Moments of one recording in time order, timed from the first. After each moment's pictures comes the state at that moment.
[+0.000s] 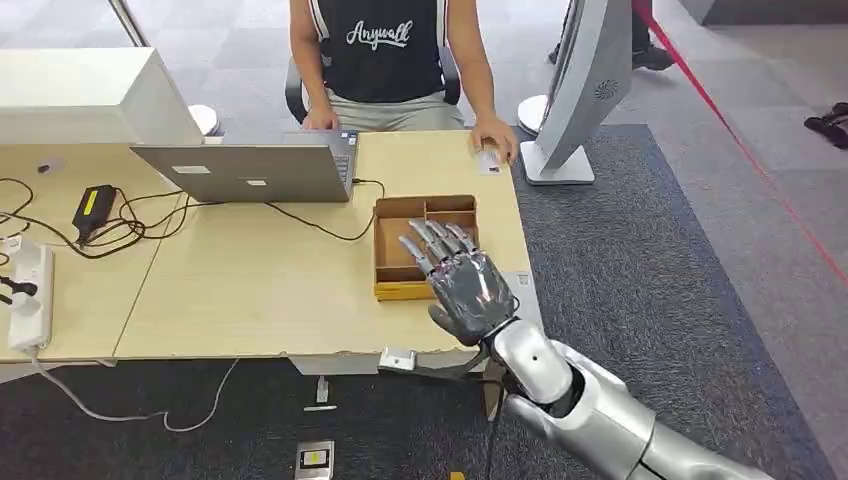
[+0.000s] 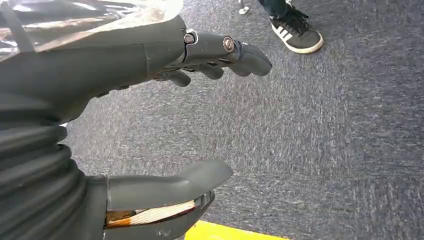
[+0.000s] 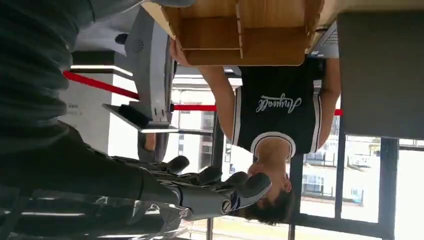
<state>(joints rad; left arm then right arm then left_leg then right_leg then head) -0.11 -0.09 0.67 -0.16 -0.95 0.51 -0.10 -0.50 -0.32 0.92 -1.48 1.18 -0.21 0.38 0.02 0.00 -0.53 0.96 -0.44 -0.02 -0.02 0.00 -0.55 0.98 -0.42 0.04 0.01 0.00</state>
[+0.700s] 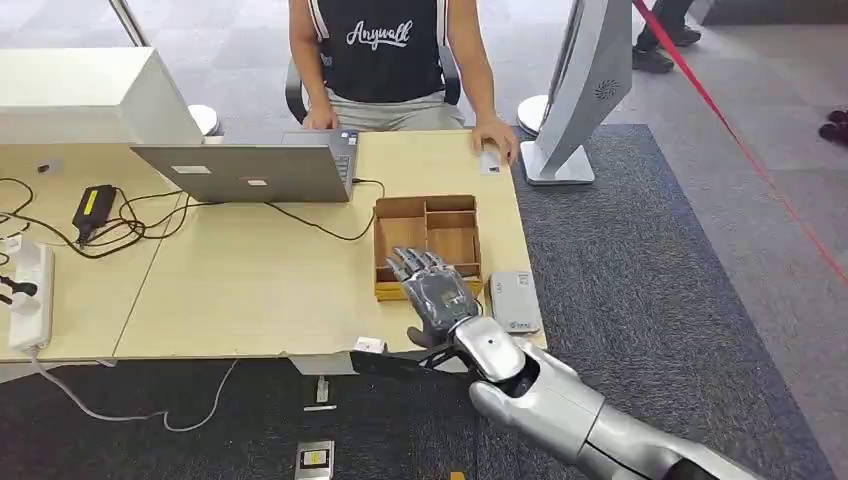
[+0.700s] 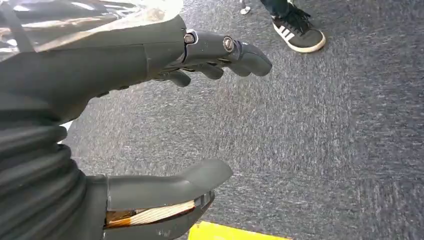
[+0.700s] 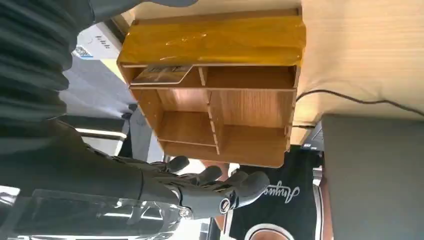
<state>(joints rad) -0.11 -0.09 0.69 -0.16 -0.98 0.50 -0.09 -0.59 -0.16 1.01 -1.19 0.94 -0.12 0.40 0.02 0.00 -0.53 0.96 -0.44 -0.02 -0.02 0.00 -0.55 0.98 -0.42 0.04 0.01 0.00</state>
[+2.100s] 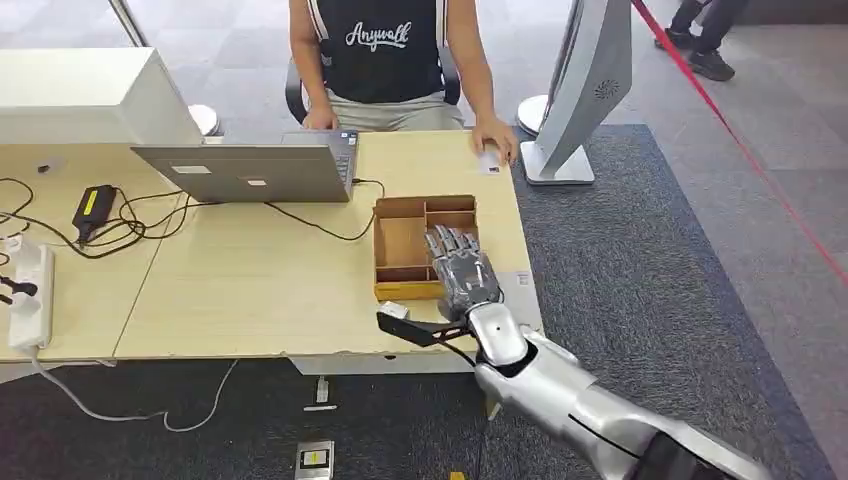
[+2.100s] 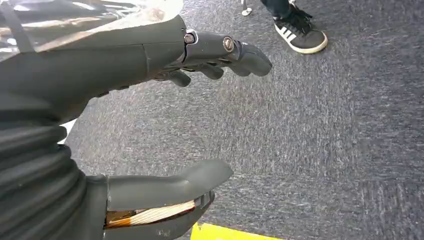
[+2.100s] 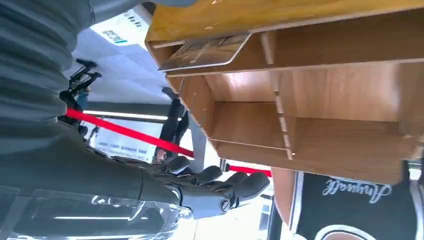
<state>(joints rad) -0.11 -0.09 0.72 -0.16 -1.02 0.51 -0.09 -0.67 -0.11 1.02 -0.85 1.00 -0.36 0.53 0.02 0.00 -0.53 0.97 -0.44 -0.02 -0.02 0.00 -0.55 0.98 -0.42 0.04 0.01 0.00</state>
